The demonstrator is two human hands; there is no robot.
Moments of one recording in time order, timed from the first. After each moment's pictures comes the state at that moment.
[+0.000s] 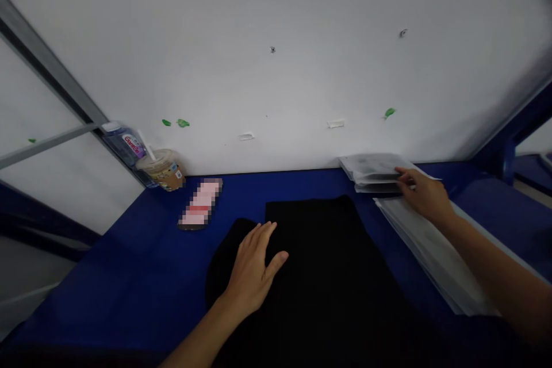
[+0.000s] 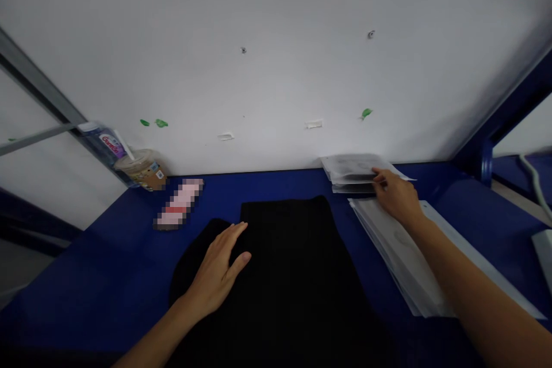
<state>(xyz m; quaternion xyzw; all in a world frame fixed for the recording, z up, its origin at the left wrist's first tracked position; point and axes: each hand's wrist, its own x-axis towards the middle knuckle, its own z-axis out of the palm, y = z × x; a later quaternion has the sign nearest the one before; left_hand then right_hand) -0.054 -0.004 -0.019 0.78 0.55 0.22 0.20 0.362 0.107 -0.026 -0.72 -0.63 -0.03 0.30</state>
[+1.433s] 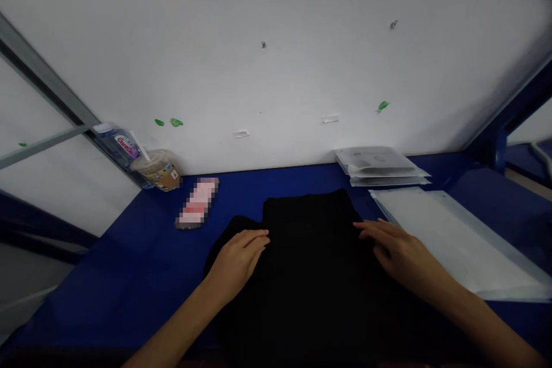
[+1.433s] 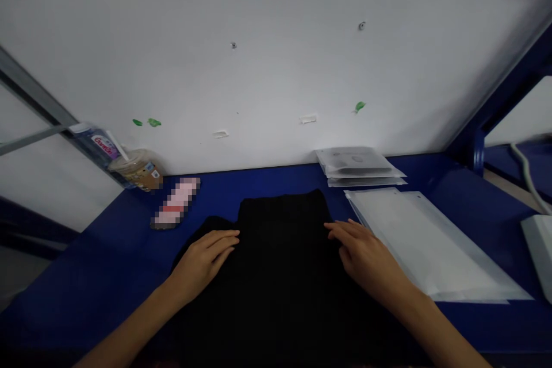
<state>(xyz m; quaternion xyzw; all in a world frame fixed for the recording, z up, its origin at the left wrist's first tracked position) -0.078 0.012 -0.009 0.88 0.41 0.22 0.07 0.265 -0.011 -0.035 -0.56 -0.80 0.01 0.22</state>
